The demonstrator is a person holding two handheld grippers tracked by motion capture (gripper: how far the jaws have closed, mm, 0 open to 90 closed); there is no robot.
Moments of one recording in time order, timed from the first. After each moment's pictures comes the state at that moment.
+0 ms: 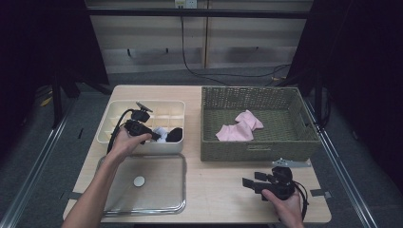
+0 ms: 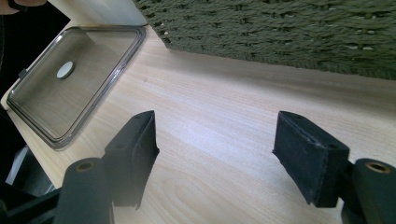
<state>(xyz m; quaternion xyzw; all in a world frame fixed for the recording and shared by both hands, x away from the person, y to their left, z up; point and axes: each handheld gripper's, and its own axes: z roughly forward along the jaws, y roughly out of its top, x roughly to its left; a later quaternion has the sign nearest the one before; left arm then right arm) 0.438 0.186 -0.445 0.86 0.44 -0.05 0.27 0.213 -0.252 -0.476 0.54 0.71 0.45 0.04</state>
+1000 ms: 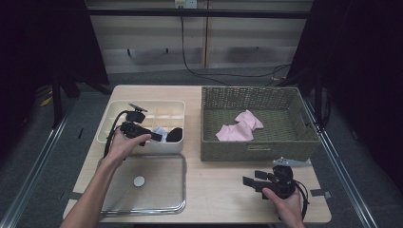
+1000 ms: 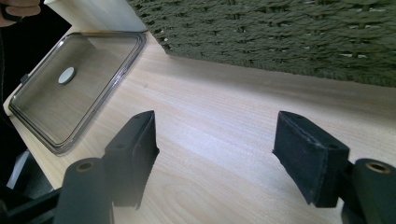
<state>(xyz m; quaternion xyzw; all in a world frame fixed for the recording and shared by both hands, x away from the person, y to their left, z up) 0.419 0.197 -0.434 0.82 0.46 -0.05 0.33 0.215 -0.252 -0.473 0.54 0.71 0.45 0.04</state>
